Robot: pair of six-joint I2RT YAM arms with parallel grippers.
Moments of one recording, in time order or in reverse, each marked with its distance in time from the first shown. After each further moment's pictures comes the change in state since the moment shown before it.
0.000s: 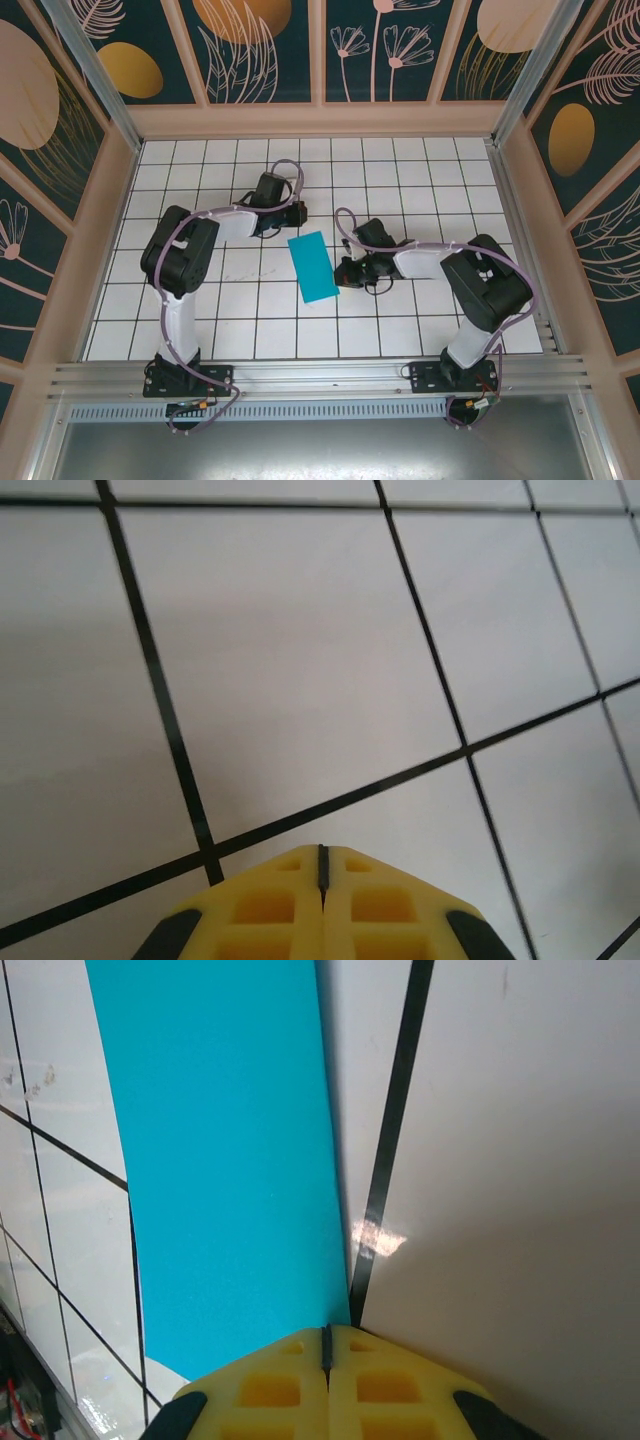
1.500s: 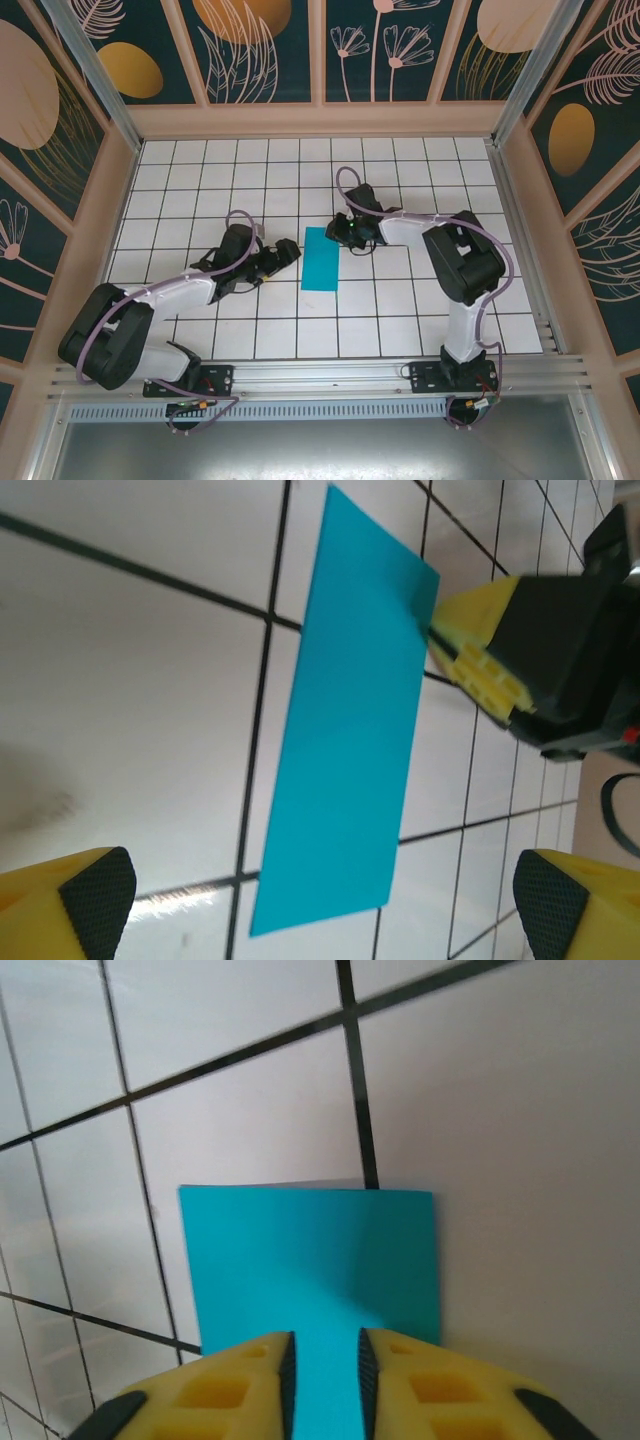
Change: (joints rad) left arm -0.096 -0.644 -0.669 0.082 0.045 -0.602; right arm -0.072 0.203 0.359 -0.022 0.240 0.226
